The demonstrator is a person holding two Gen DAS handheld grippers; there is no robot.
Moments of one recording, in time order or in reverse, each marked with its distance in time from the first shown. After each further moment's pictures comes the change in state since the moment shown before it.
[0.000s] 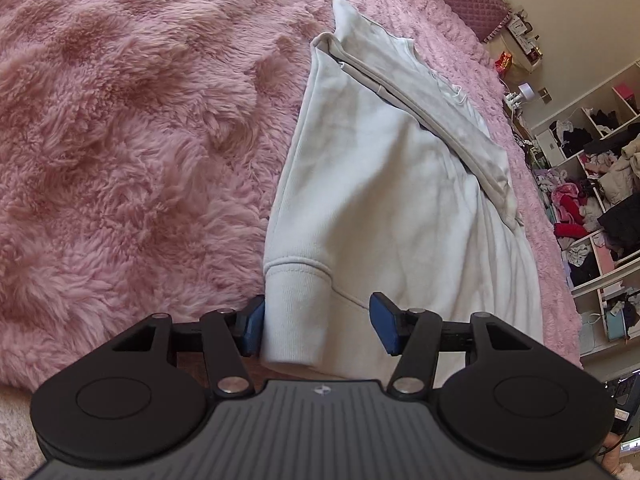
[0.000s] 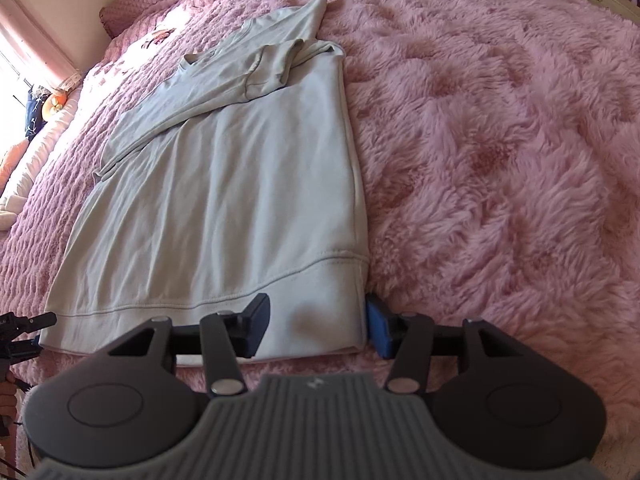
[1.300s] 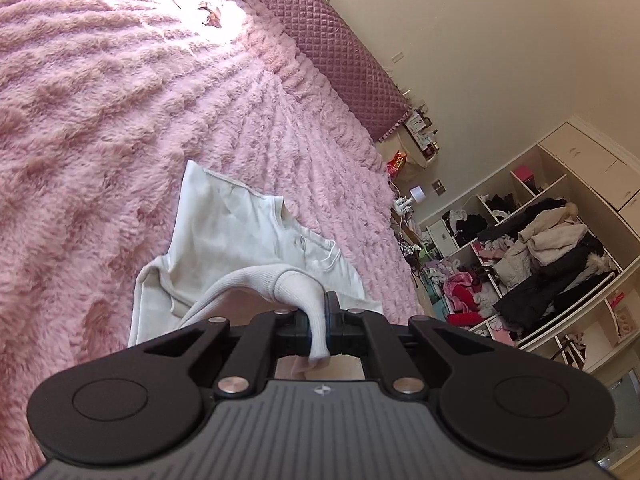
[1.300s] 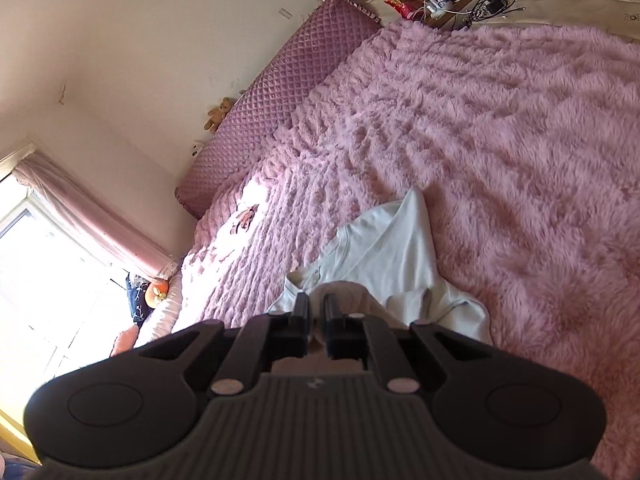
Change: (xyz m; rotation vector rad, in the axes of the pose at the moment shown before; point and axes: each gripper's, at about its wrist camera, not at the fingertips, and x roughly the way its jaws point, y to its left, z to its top) left arm 0.004 -0.072 0.197 0.015 -0.286 -0.341; right arm -0.004 0.020 0.207 0.275 -0.414 0.377
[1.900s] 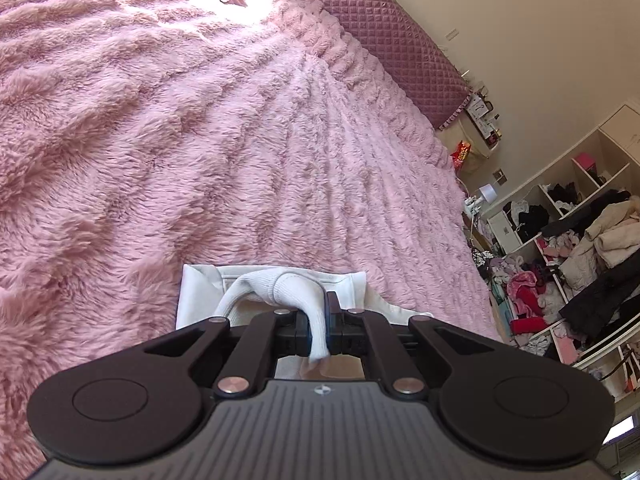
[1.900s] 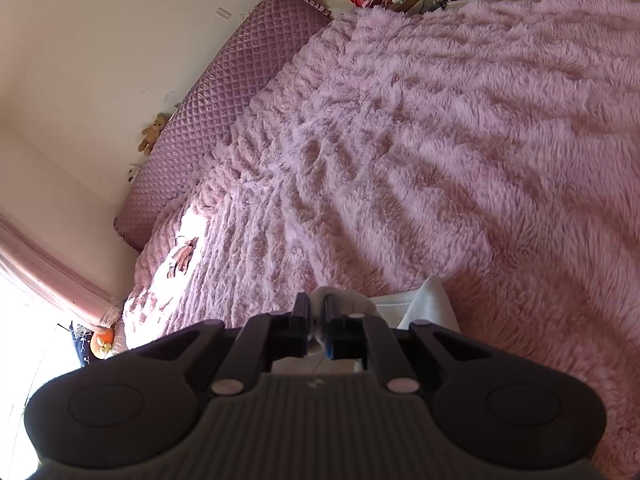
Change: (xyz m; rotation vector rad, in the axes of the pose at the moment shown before) left arm 0.213 0.075 0.115 0.020 0.090 0.185; right arm 0.258 -0.046 0.104 0.085 -0.016 -0.151
